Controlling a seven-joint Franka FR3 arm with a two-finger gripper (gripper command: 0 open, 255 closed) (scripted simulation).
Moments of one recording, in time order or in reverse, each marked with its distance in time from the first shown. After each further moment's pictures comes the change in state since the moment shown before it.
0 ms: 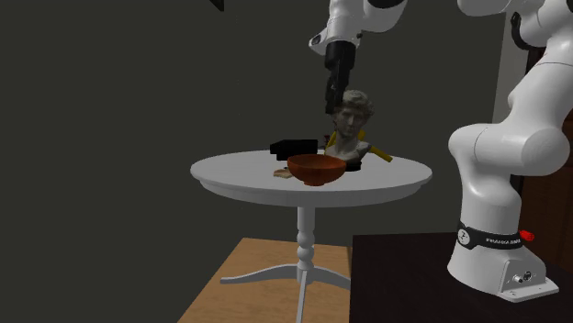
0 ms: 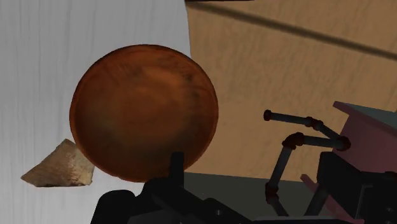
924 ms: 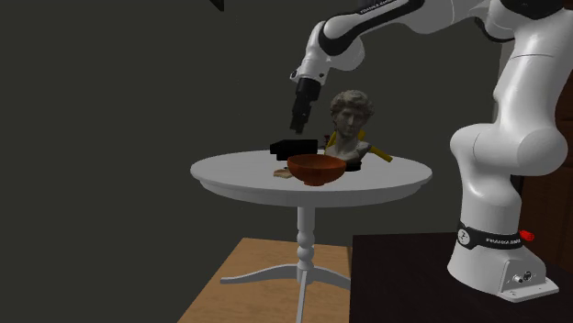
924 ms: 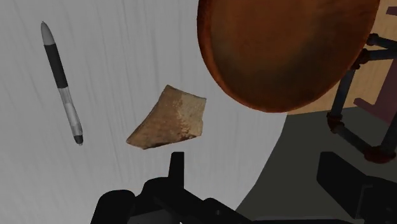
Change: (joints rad) arm -0.055 0.319 -0.221 0.088 0.090 0.343 -0.102
